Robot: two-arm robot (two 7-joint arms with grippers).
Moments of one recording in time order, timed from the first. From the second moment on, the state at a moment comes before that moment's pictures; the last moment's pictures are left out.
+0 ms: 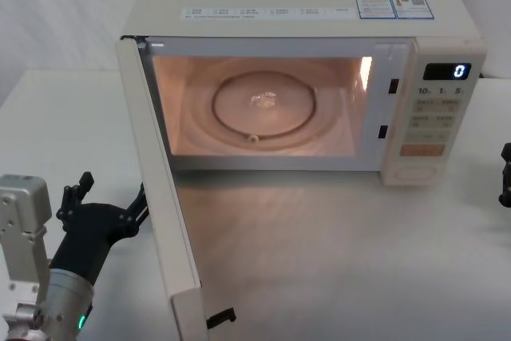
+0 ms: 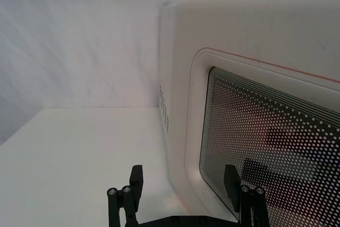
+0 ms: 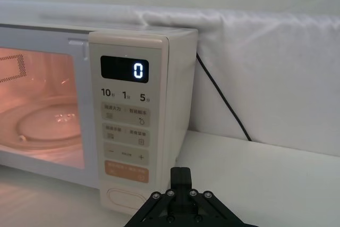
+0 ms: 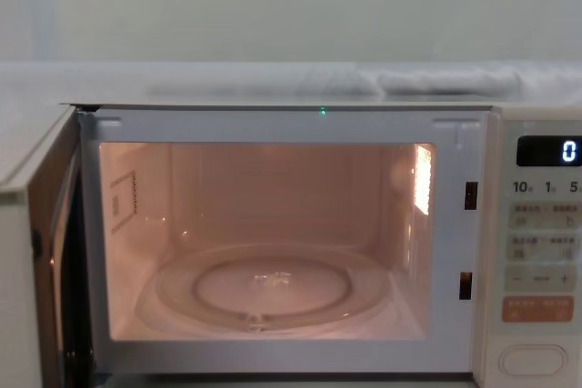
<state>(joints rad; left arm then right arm) 0.27 0.24 0.04 -1.85 -0.25 -0.02 -0.02 -0.13 0.28 0.02 -1.78 0.23 -0.01 0.24</state>
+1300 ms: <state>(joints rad) 0.27 0.24 0.04 -1.85 -0.25 -0.02 -0.02 -0.13 0.28 0.02 -1.78 0.23 -0.01 0.24</state>
